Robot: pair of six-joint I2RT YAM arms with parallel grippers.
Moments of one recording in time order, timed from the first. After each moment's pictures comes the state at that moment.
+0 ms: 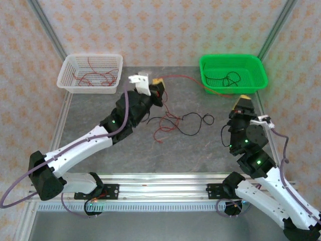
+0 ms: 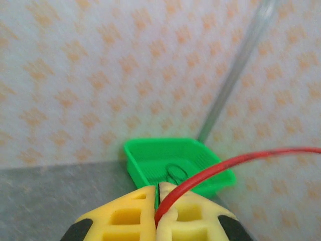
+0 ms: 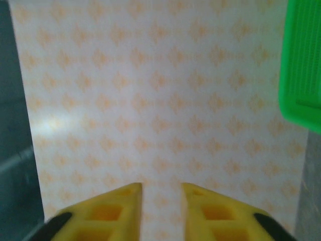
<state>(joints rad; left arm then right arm) -0.76 1.28 1.17 0.18 -0.35 -0.33 0.63 0.54 0.75 -0.01 0.89 1.47</state>
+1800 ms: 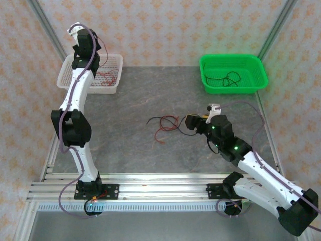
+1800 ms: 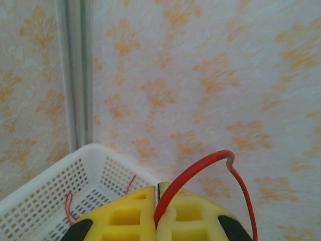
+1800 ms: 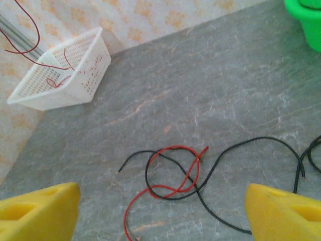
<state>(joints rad) 0.06 1.99 2.01 -0.25 -0.49 -0.34 0.61 0.82 0.63 -0.22 0.14 0.59</state>
